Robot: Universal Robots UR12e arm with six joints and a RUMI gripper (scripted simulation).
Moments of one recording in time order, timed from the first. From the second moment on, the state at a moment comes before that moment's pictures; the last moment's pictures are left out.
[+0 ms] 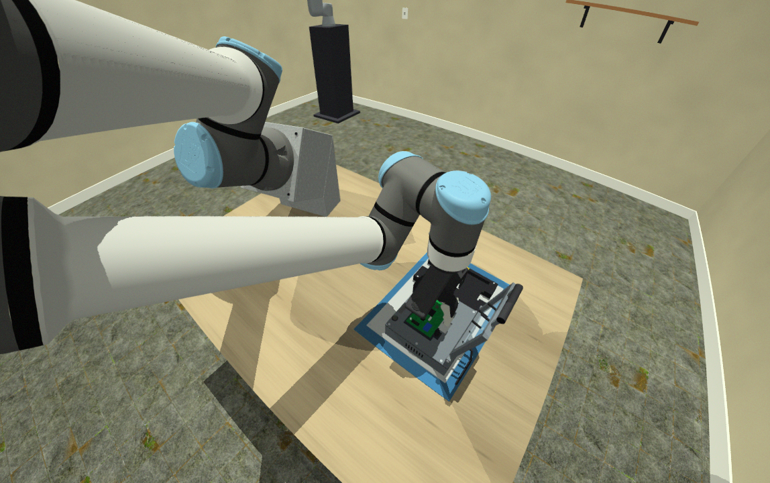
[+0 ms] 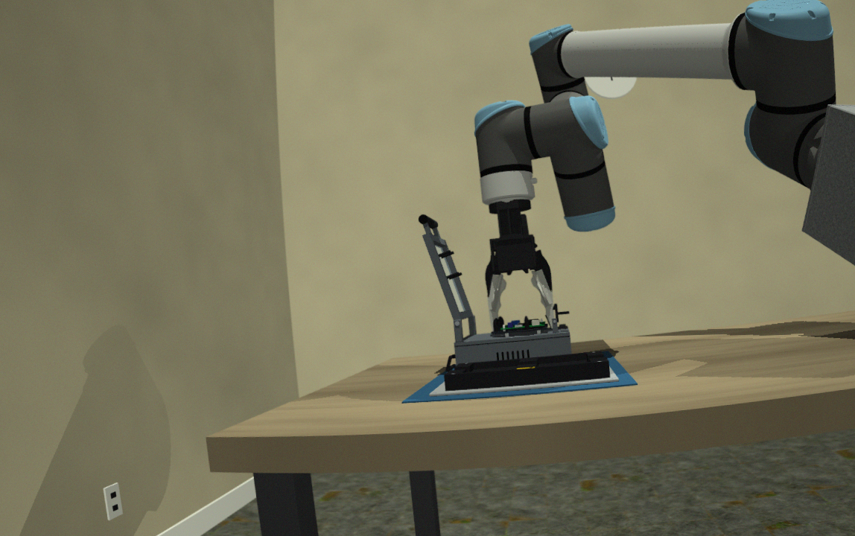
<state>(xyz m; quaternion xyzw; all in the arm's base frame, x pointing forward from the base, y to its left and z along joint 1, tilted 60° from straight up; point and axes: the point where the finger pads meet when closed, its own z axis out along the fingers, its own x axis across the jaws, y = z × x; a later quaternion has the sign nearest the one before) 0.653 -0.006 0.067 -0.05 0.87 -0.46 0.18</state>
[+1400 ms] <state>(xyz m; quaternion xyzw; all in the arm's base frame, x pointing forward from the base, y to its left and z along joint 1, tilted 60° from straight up) 0.647 0.008 0.076 -0.05 0.87 -0.46 0.18</state>
